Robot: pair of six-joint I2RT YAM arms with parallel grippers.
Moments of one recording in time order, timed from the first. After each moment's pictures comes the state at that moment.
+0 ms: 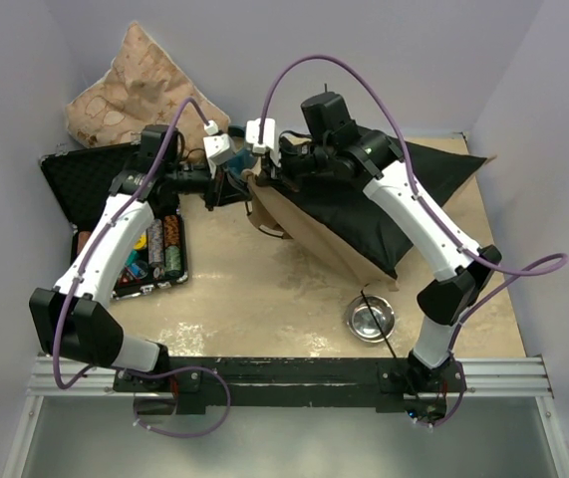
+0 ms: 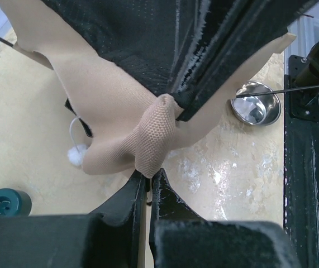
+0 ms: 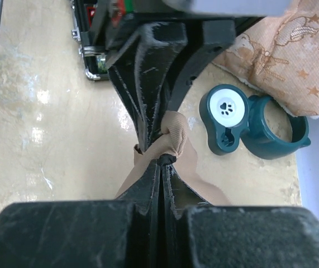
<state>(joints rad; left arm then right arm) -0.22 1.43 1.37 -0.55 1.04 0.43 0.69 1.79 2.10 -0.87 -0.61 -0.64</state>
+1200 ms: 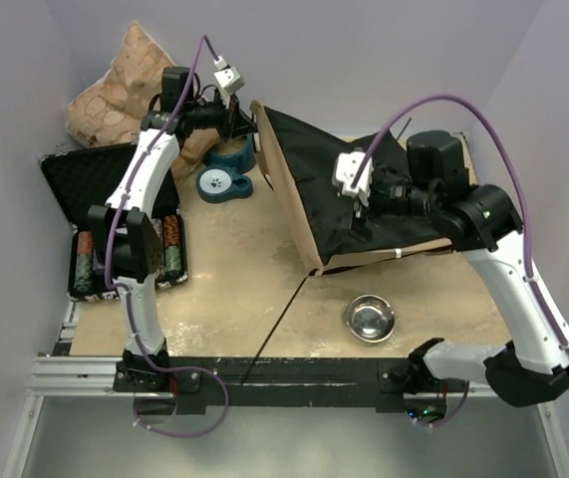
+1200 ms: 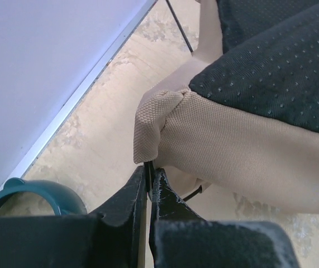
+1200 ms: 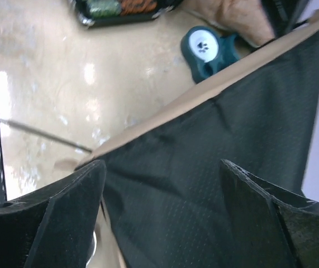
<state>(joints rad) -0.16 2.05 2.06 -0.46 0.94 0.30 0.54 1.26 1.75 -1.01 -0.52 -0.69</state>
